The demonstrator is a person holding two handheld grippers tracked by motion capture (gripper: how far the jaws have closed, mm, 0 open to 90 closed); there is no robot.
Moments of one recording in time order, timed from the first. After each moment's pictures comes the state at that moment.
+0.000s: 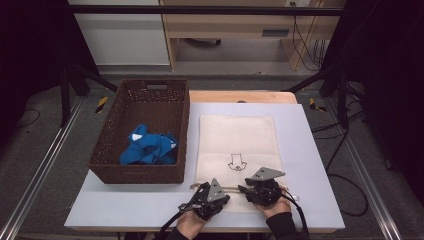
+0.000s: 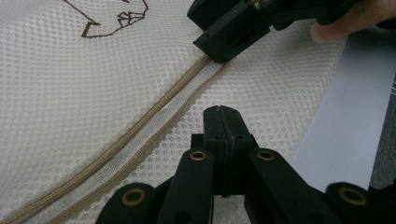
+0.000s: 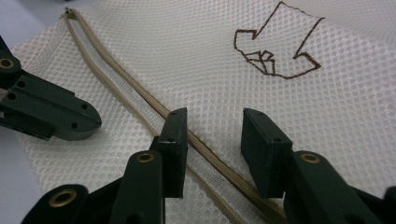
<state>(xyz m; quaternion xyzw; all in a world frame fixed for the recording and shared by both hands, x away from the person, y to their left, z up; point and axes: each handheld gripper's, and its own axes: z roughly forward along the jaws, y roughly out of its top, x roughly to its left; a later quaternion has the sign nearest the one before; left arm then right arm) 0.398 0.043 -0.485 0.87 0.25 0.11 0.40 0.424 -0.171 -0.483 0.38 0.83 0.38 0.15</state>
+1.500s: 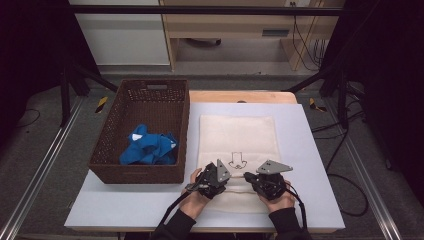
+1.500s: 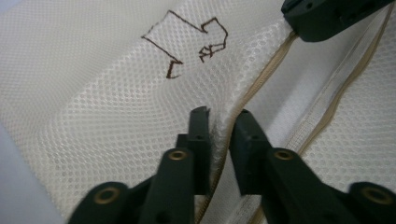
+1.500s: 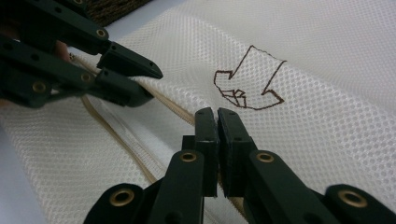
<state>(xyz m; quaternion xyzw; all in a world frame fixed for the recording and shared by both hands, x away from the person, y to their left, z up) 0.443 0.029 -0.461 0.89 0.25 0.20 0.34 0.429 -0.178 -0.457 0.38 0.81 0.41 0.18</state>
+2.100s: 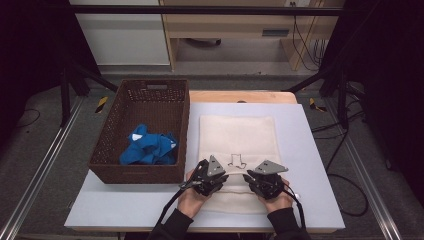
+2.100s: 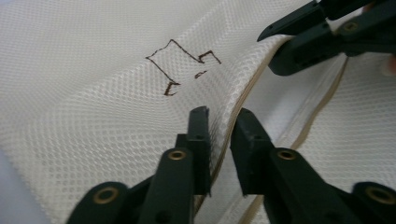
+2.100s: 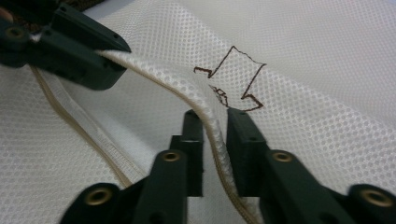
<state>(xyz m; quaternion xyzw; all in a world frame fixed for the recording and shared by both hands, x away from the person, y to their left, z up) 0.447 0.045 -0.456 0.86 0.28 0.14 0.40 0.433 -0.173 -0.464 0.39 0.81 0.38 0.21</state>
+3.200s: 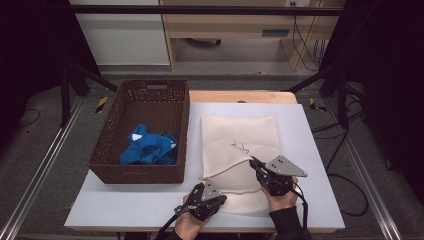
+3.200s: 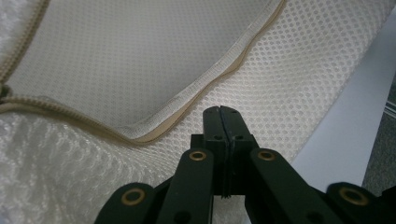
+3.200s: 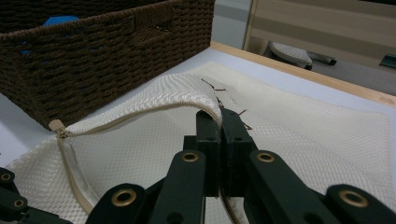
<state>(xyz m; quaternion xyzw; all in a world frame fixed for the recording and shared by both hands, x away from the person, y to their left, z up) 0.395 0.054 -0.485 0.86 0.29 0.10 0.41 0.416 -0.180 -0.419 0.37 0.73 0.49 0.29</state>
